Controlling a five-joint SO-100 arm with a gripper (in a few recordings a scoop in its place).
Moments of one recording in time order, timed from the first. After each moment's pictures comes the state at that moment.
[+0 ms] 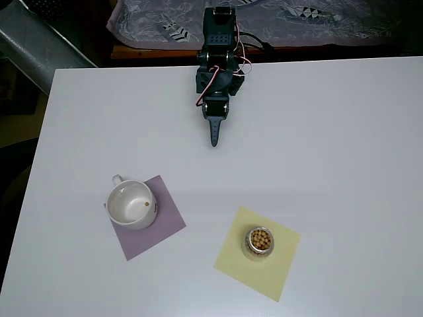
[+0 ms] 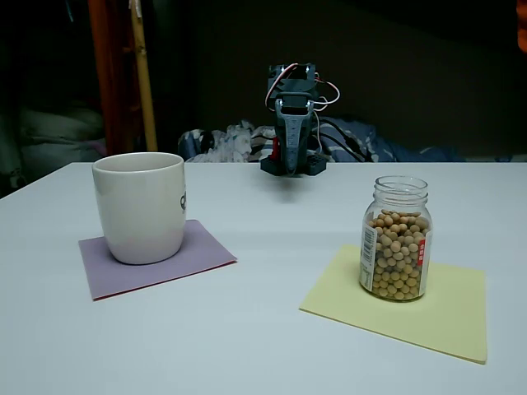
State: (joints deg) arm 3.9 189.7 180.5 49.0 -1.9
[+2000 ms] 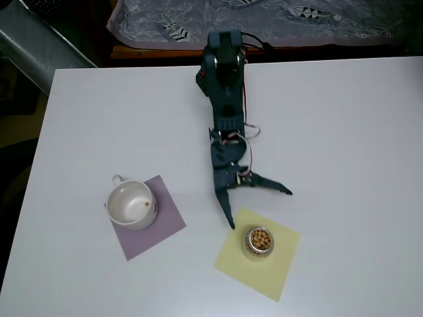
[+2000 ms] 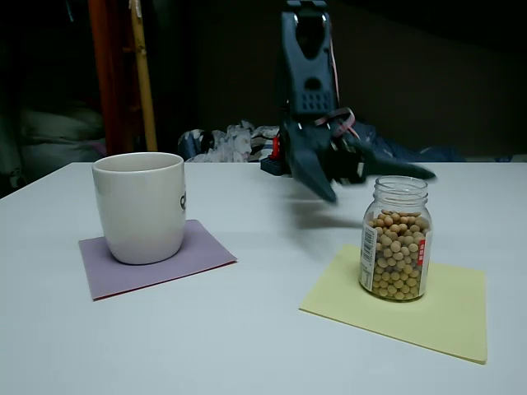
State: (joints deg) arm -5.9 62.1 128.9 -55.1 -89.7
